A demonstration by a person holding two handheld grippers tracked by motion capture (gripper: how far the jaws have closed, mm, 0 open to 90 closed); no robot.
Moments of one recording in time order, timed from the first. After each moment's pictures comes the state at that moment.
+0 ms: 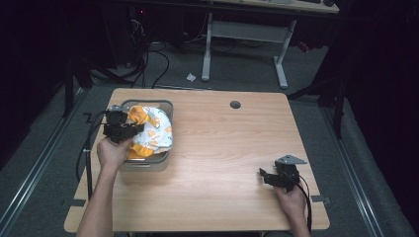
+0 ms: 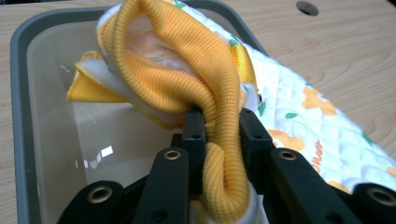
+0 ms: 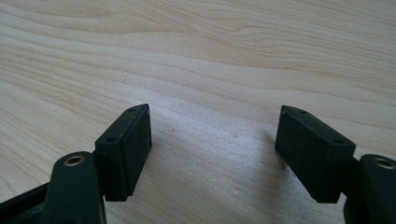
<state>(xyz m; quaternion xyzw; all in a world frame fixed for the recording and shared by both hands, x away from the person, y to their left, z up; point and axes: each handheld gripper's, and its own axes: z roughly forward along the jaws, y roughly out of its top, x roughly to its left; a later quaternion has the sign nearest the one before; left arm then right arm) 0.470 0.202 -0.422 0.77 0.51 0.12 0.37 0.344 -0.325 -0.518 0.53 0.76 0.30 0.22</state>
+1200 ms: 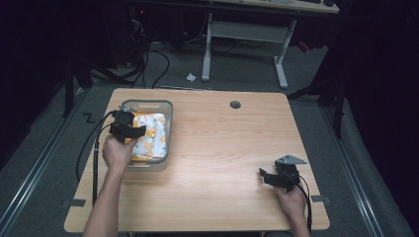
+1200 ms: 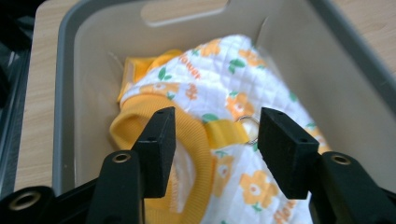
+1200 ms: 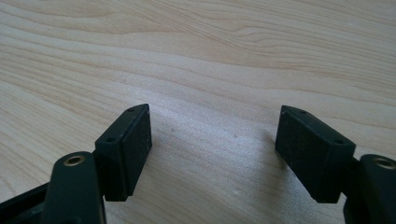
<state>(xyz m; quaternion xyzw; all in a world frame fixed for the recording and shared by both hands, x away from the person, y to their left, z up) 0.480 0.187 -0.435 0.76 0.54 0.20 0.29 0.344 -0.325 -0.518 0.53 0.76 0.30 0.22</state>
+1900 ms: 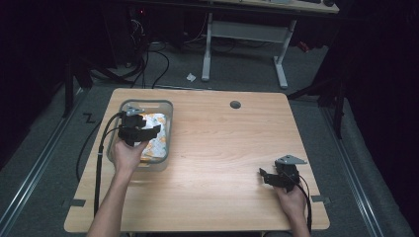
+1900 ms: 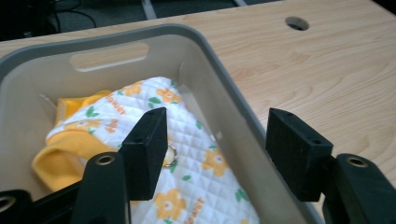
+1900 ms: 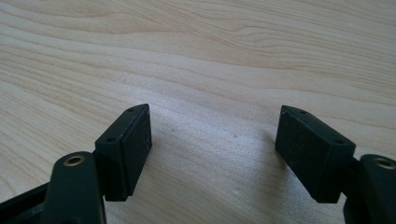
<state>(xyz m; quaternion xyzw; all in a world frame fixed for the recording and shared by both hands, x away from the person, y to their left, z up) 0.450 0.156 -0.409 0.76 0.49 0.17 0.39 0.344 -0.325 -0.518 0.53 0.76 0.30 0.22</state>
